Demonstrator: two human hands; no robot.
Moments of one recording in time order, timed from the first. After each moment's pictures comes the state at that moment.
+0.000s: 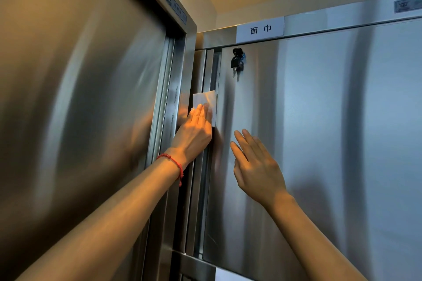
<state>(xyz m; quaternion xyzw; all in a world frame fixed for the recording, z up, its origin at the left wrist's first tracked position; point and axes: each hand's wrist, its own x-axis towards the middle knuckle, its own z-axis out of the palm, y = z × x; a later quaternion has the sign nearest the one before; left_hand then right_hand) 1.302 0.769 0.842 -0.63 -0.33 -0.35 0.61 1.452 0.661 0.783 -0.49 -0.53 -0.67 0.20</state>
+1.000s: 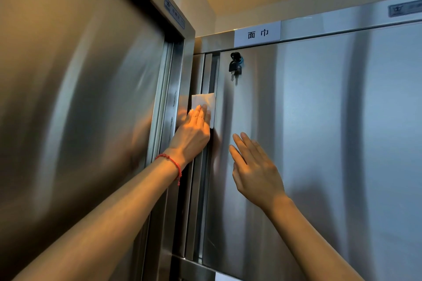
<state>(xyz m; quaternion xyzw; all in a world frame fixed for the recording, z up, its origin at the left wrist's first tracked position) 1.301 0.770 0.846 -0.59 -0.33 -0.35 0.65 1.452 0.661 0.782 -0.50 -0.53 -0.65 0.20</state>
